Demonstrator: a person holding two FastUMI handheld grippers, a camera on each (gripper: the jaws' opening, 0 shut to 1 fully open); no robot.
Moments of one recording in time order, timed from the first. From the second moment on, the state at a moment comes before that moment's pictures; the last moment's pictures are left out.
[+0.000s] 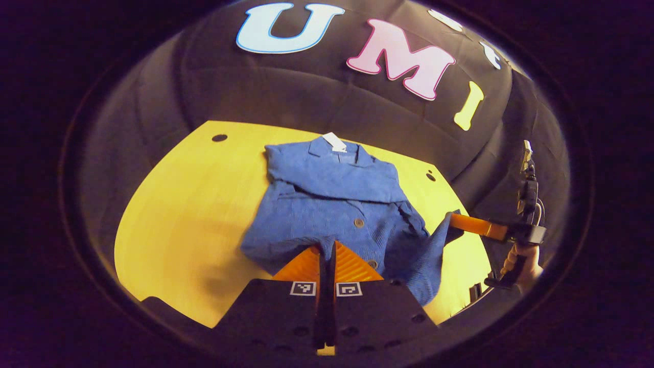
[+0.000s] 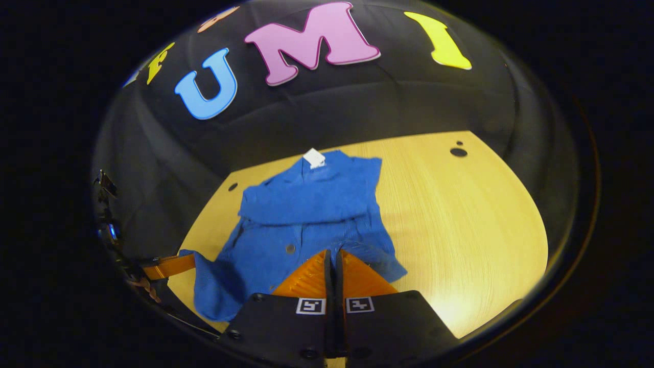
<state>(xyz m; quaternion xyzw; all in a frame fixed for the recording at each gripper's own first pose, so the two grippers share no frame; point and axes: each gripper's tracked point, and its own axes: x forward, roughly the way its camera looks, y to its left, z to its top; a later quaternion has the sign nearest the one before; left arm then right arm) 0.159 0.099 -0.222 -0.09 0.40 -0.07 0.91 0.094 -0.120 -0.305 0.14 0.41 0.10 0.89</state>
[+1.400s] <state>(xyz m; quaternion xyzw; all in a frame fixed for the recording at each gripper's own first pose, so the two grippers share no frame) 0.214 0.093 -0.026 0.02 0.02 -0.01 1.00 0.162 -0.167 -0.129 0.02 0.10 -0.06 0.99</state>
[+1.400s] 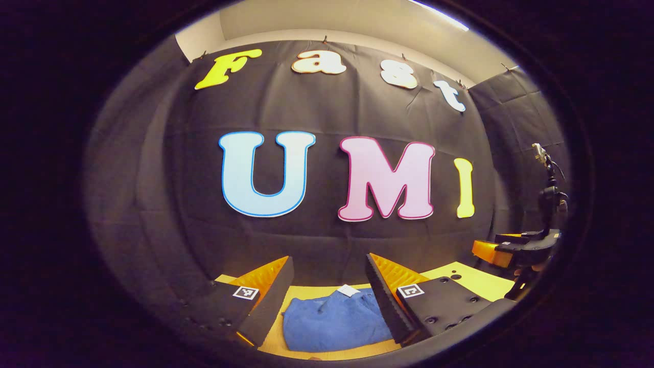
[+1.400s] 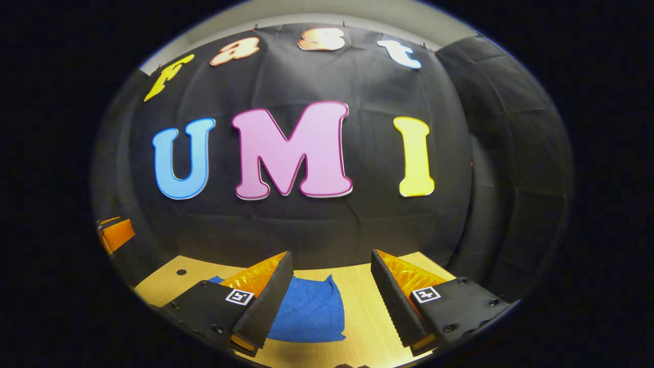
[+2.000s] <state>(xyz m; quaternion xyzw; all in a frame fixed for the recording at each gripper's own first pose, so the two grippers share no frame) -0.002 0.043 -0.024 0.04 -0.02 -0.05 1.00 -0.025 -0.087 -0.027 0.04 0.03 0.02 1.00</state>
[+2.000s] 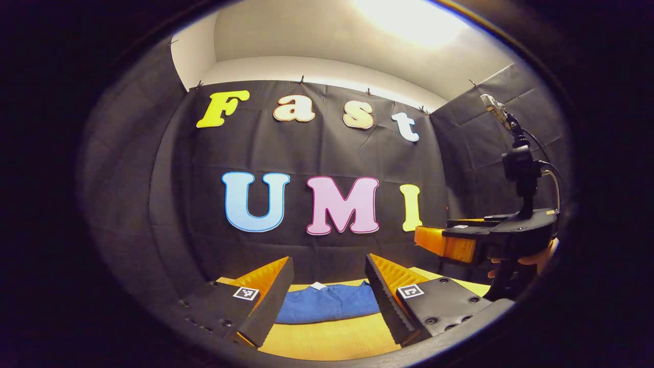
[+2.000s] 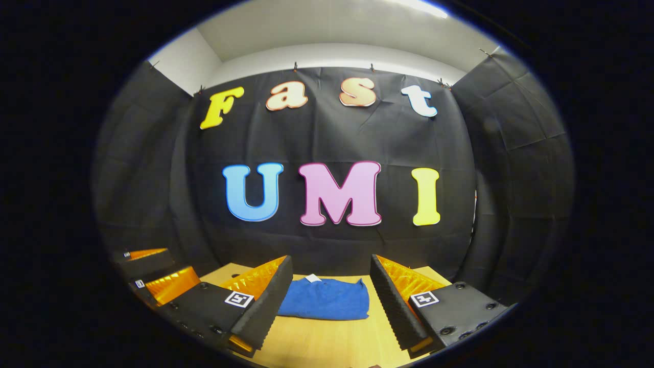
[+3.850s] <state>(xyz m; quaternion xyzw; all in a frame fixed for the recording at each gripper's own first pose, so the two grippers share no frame) -0.057 0.098 -0.016 0.01 -0.01 0.05 1.00 -0.056 0.002 -0.042 0.05 0.06 0.13 0.99</state>
